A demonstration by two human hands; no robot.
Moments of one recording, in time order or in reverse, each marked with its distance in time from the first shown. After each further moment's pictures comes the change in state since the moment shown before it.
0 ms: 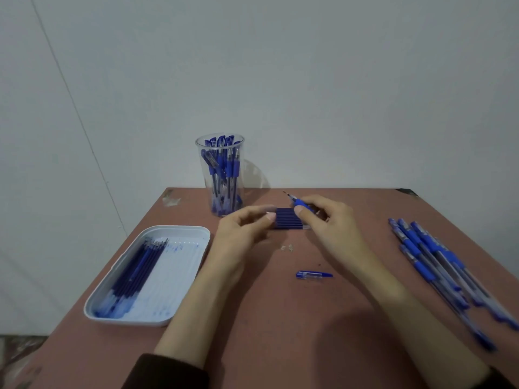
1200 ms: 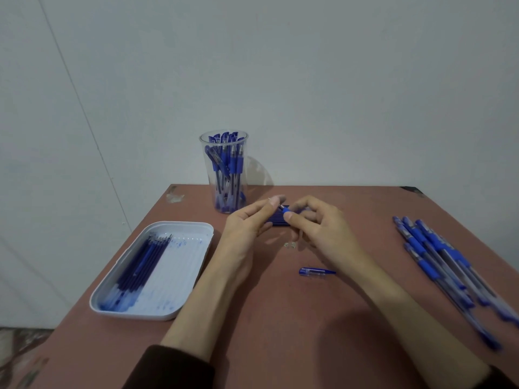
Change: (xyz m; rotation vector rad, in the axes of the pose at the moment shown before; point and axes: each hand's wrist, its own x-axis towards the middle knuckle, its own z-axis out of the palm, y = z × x) left_hand -0.001 -0.004 0.002 -0.177 -0.116 -0.015; right_hand -0.010 -0.019 0.009 0.269 -0.160 0.114
